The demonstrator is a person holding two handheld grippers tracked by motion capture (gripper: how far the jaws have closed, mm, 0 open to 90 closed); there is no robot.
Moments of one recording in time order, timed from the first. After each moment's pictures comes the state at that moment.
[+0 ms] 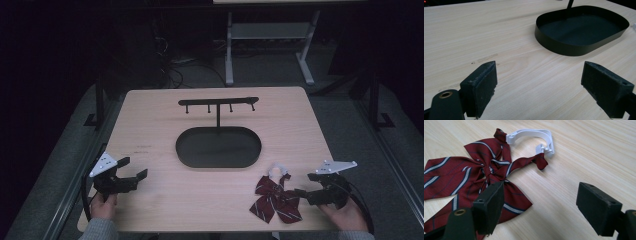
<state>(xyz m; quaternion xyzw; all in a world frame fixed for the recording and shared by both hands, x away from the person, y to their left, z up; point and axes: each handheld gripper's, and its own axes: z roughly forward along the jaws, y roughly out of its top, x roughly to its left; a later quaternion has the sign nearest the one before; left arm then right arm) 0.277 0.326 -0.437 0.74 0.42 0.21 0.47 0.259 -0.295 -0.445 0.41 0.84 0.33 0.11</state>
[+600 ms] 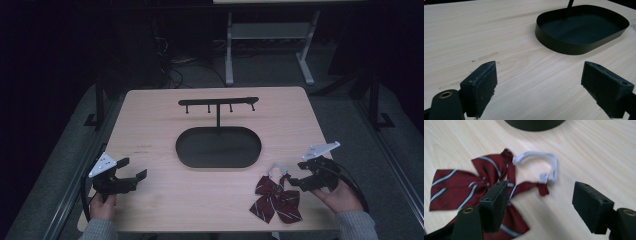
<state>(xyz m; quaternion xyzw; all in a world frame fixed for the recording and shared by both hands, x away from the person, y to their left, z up) 0.276 0.328 -0.437 0.75 0.42 0.21 0.47 0.299 -0.265 -0.411 0.35 0.89 0.29 0.09</state>
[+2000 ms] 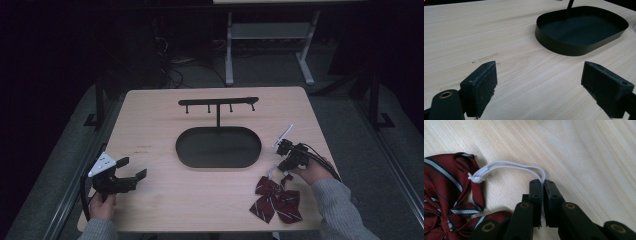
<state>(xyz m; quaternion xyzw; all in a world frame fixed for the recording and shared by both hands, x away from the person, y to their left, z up) 0.276 0.328 -0.436 0.74 0.42 0.21 0.47 0.374 -0.216 -0.441 0.33 0.94 0.12 0.03</state>
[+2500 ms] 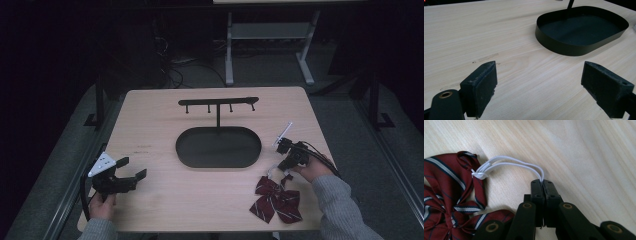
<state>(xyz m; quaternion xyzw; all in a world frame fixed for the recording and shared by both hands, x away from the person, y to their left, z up) 0.276 0.329 -0.436 0.74 0.42 0.21 0.47 0.381 -0.217 -0.439 0.32 0.94 0.12 0.00</state>
